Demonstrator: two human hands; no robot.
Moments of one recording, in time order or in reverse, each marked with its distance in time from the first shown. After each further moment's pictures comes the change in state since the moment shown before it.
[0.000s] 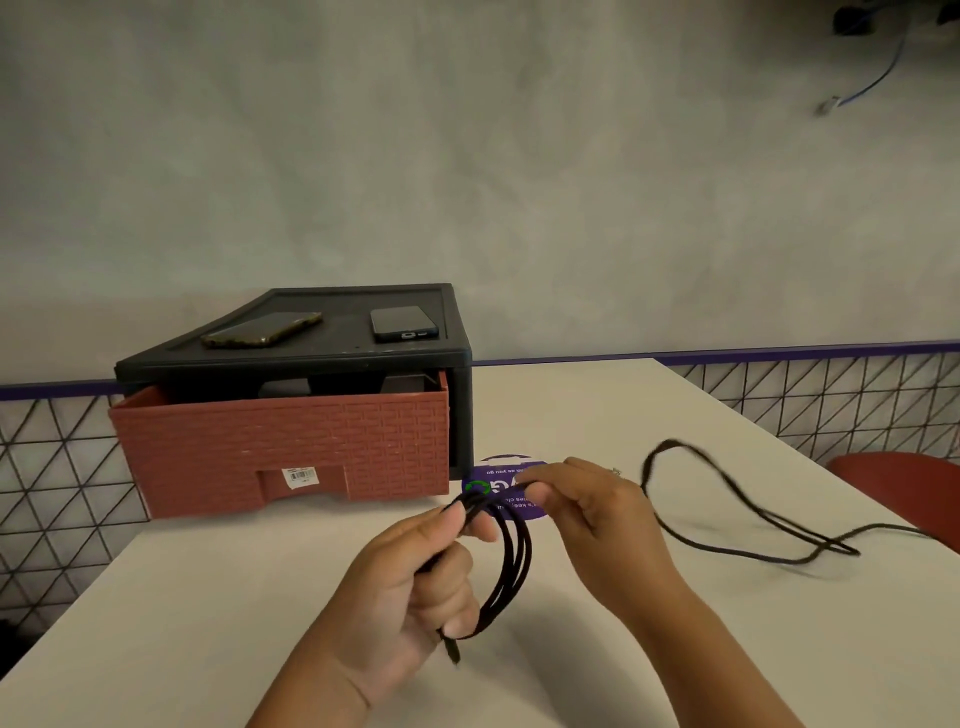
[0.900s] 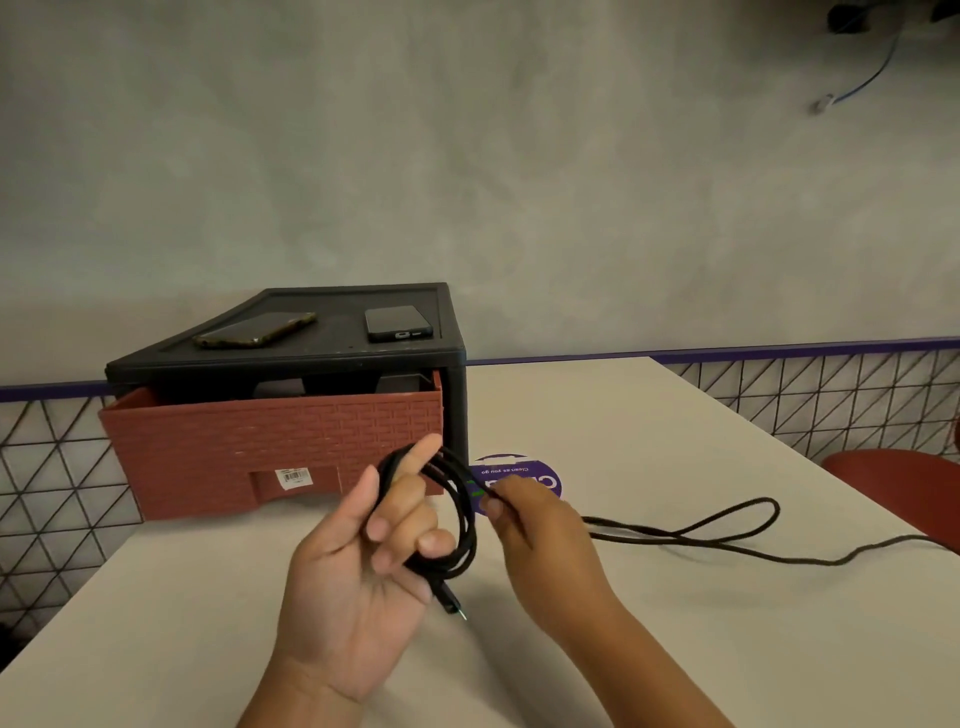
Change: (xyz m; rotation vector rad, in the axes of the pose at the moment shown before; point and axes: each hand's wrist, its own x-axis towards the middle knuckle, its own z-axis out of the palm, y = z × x) left_hand 0.003 0.000 -0.024 -0.426 -0.220 0.242; right_hand -0.006 -0.013 0.035 0.010 -0.114 0.212
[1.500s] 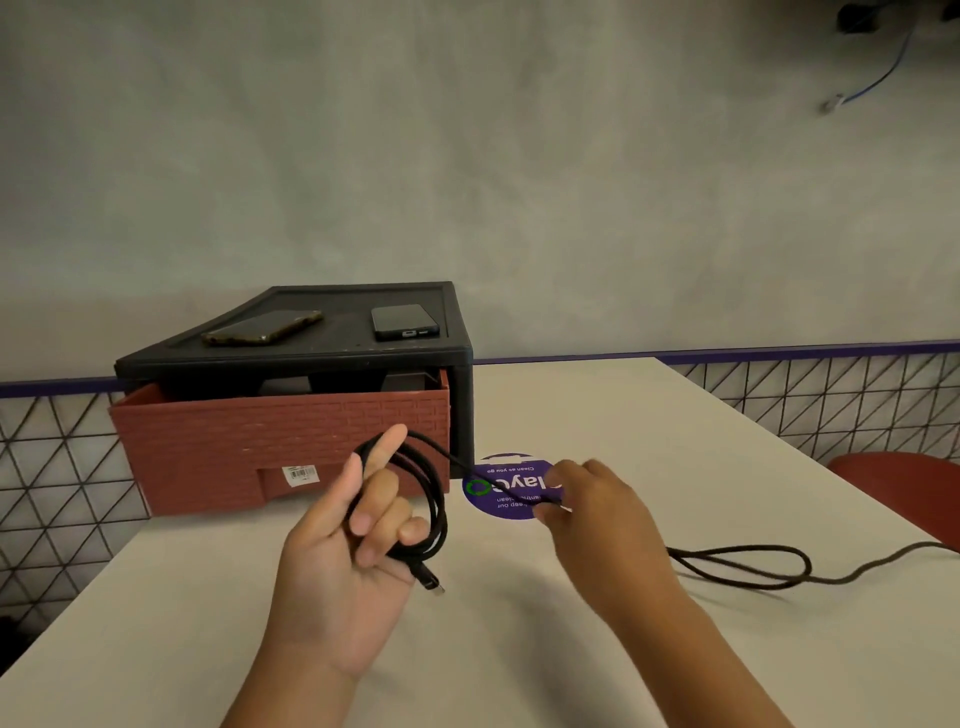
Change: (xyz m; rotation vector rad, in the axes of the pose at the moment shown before) left_hand 0.007 0.006 0.017 0.090 0.336 0.153; right_hand 0.007 -0.005 -0.036 -0.364 -0.019 0.212
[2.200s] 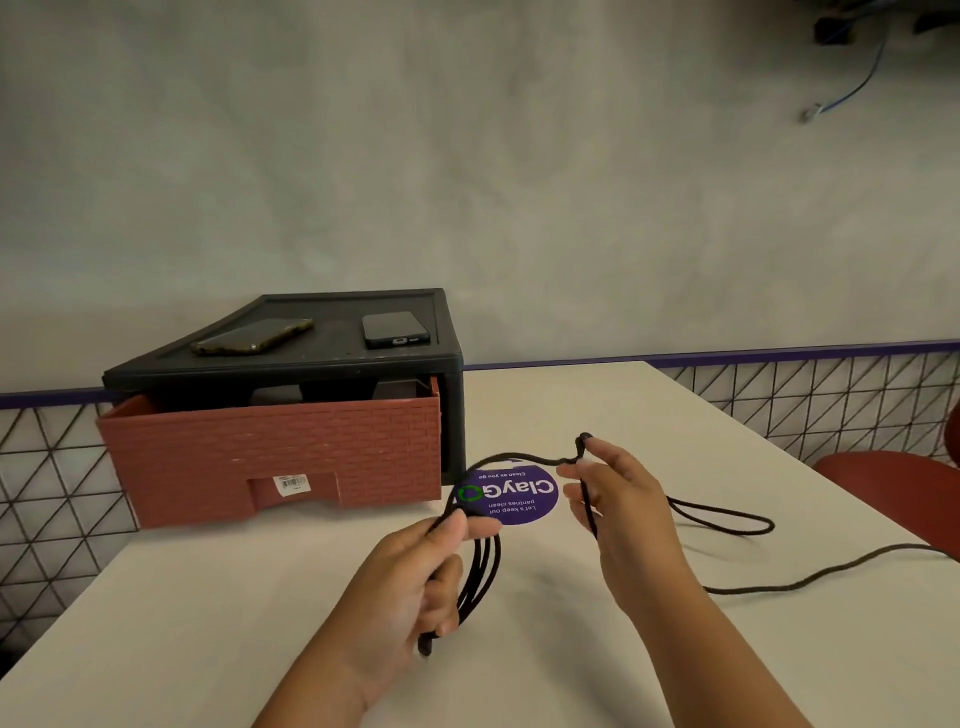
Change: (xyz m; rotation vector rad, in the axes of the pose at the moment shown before) left_hand -0.007 -0.024 0.005 0.718 0.000 -0.230; right_hand 0.011 0.011 -0.009 1.294 0.116 0.483
